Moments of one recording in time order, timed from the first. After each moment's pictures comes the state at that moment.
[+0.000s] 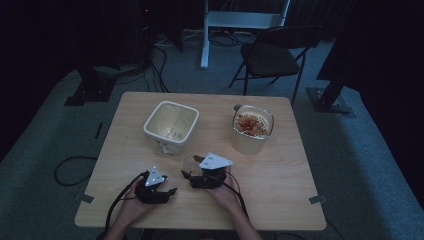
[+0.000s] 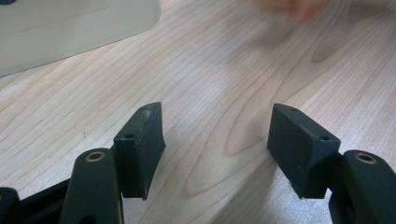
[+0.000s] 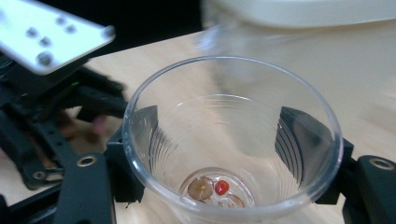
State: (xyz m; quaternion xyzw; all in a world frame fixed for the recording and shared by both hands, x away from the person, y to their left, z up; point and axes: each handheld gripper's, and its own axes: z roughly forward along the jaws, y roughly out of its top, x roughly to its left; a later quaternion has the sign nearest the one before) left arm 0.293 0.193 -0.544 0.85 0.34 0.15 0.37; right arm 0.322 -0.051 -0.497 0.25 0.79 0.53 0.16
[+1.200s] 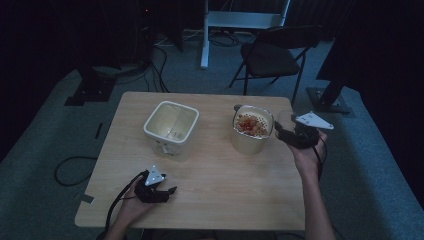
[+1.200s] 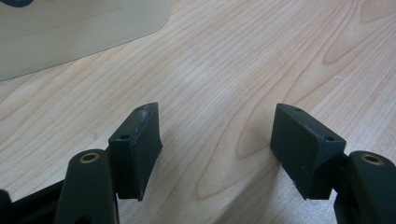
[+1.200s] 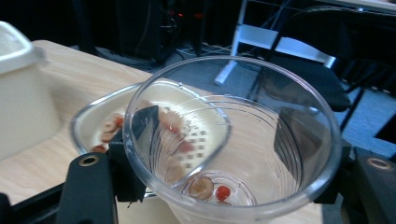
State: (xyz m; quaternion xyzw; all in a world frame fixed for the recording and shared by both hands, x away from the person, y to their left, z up) left arm 0.295 0.194 -0.545 0.85 0.34 0.16 0.37; right arm 0.379 -0.288 -0.391 0.45 0.70 0.44 0.35
